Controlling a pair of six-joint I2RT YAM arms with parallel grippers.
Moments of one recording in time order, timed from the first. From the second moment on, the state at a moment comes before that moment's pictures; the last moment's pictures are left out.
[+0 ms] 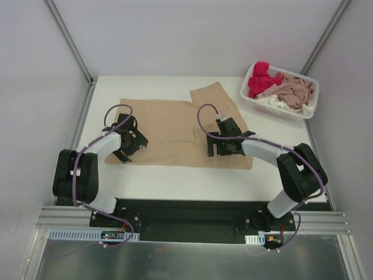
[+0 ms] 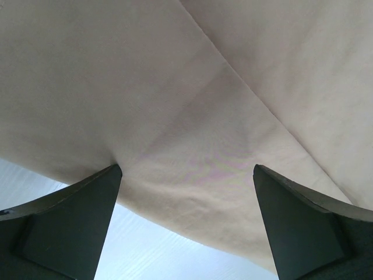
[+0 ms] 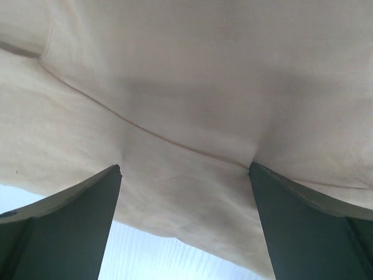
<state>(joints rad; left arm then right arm) -0.15 1.53 0.84 -0.56 -0.10 -0.93 0.56 1.64 0.92 -0.31 0.03 0.37</state>
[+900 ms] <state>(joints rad) -0.18 0.69 0.44 -0.87 -0.07 -1.06 0.82 1.13 0.66 -0.68 0.17 0.54</state>
